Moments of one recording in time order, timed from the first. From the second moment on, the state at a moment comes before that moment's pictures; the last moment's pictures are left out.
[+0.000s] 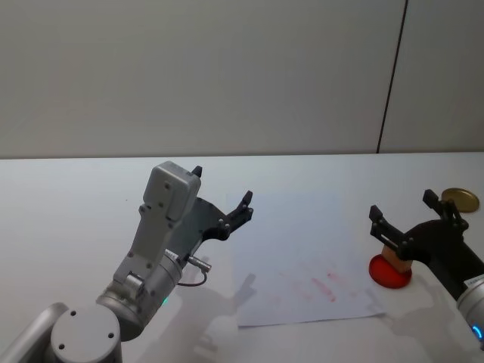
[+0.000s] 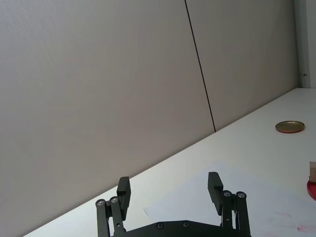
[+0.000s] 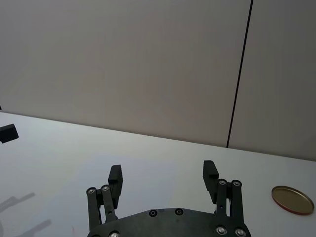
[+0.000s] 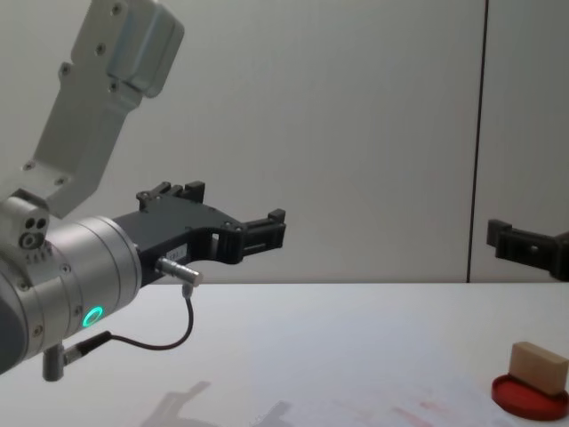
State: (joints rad) left arm -0.24 0.38 0.45 -1.63 -0.20 0.01 -0.01; right arm -0.01 0.34 -0.23 -1.77 0.29 0.03 0.07
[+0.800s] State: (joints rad) left arm -0.24 0.38 0.45 -1.63 -0.20 0.01 -0.01; right arm -0.01 0.34 -0.23 -1.76 0.29 0.03 0.07
